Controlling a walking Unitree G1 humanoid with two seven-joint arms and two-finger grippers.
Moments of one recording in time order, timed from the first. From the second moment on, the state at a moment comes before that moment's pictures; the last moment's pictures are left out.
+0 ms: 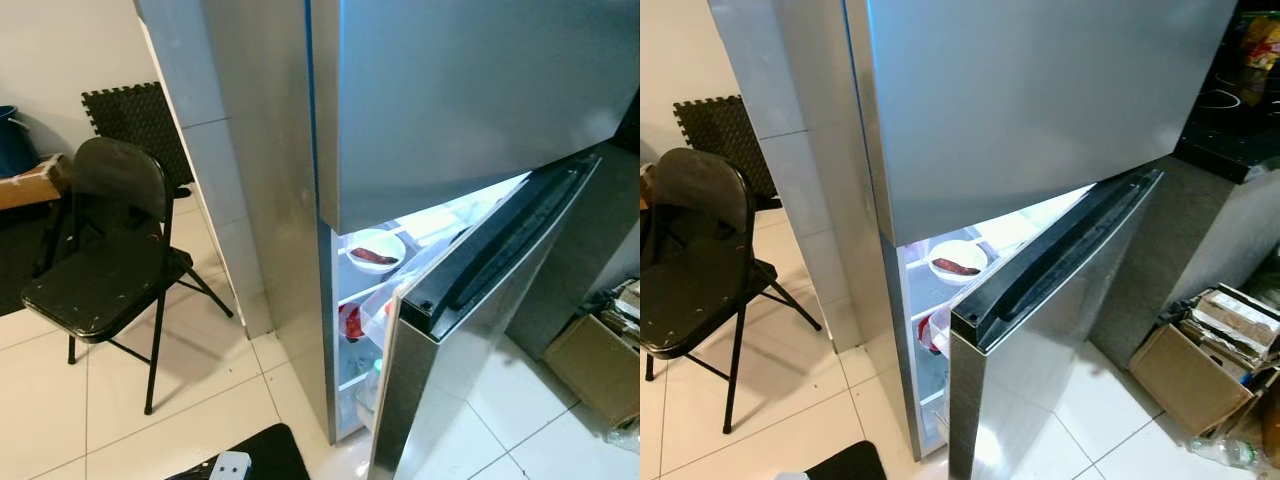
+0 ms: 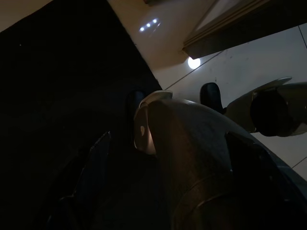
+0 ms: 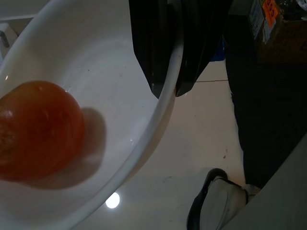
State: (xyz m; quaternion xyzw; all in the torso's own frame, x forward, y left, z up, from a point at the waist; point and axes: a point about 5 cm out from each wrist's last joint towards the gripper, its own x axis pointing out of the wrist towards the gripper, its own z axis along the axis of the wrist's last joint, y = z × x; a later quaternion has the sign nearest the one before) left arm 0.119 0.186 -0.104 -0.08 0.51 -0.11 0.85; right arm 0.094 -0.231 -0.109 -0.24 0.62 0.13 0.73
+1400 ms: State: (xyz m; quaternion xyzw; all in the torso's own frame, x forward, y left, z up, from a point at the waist) left arm 0.126 0.181 -0.101 -0.06 0.49 -0.12 0.86; right arm 0.095 -0.237 -0.107 -0.24 0.62 0.13 0.73
